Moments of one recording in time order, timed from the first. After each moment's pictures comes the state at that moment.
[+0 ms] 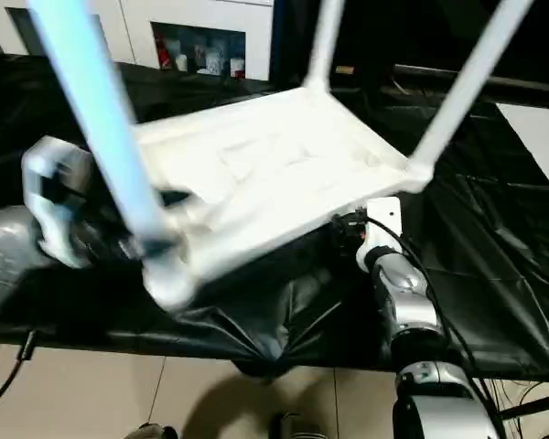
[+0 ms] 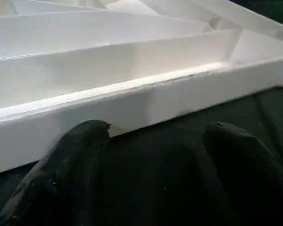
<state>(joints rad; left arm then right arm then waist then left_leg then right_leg) -0.47 0.54 -0.06 0.01 -0.74 0.53 -1.36 -0.56 -0.23 -0.12 0.87 0.09 -0.08 0.26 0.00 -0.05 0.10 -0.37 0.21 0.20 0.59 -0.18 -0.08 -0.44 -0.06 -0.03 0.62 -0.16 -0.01</state>
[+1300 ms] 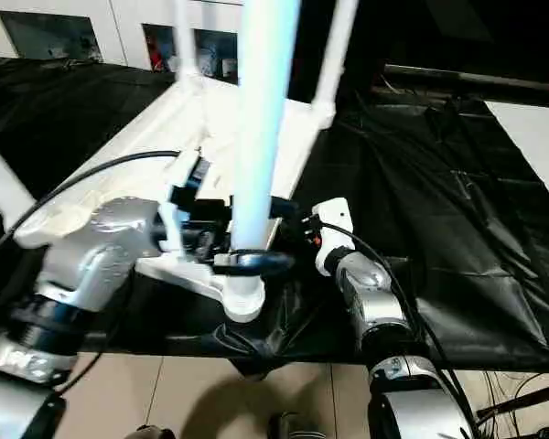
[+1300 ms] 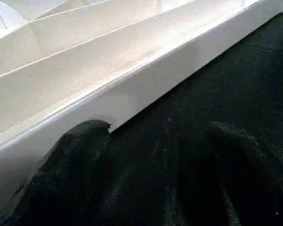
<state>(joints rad) -0.64 0.23 -0.22 0.22 -0.50 0.33 -1.24 -0.58 -0.12 -0.04 0.88 0.07 -0.10 0.49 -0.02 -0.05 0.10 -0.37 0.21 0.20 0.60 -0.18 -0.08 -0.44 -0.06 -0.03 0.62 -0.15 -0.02</state>
